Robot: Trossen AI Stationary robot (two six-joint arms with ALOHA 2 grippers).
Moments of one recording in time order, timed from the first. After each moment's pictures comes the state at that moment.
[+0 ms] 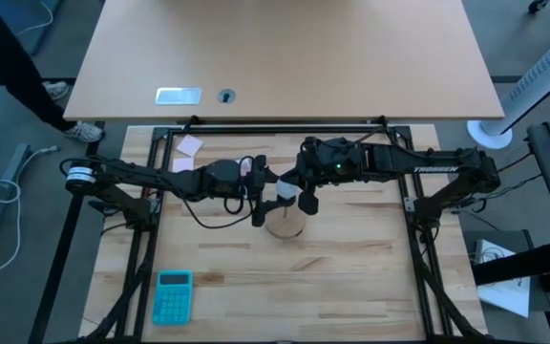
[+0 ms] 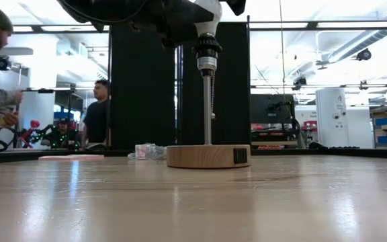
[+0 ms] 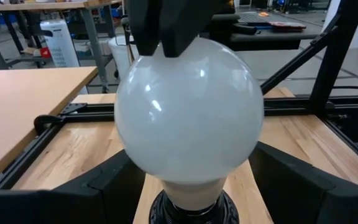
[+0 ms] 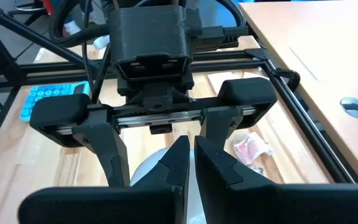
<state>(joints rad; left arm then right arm) 0.04 1.45 0.90 0.40 0.05 0.04 0.00 1.45 1.45 -0.50 0.10 0.03</state>
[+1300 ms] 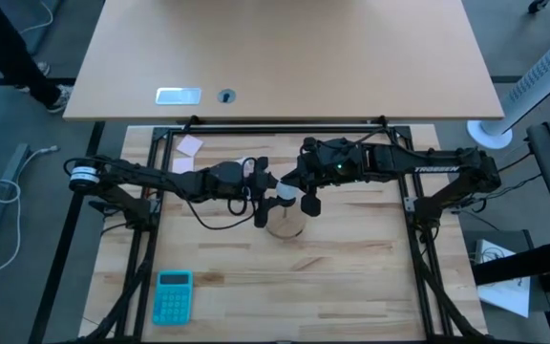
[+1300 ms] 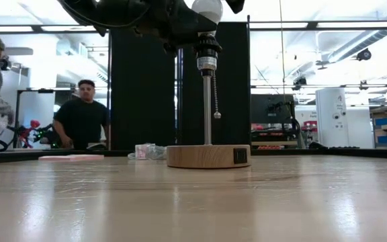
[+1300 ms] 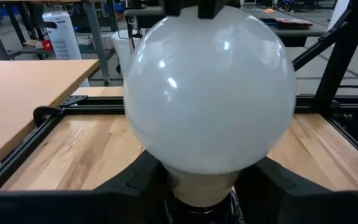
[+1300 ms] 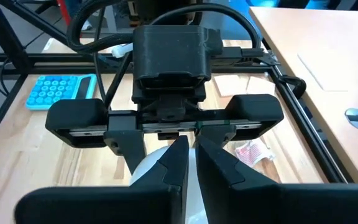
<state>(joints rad) 0.04 1.49 0.90 0.41 0.04 0.02 0.01 1.45 1.45 -0.50 0.07 -0.03</state>
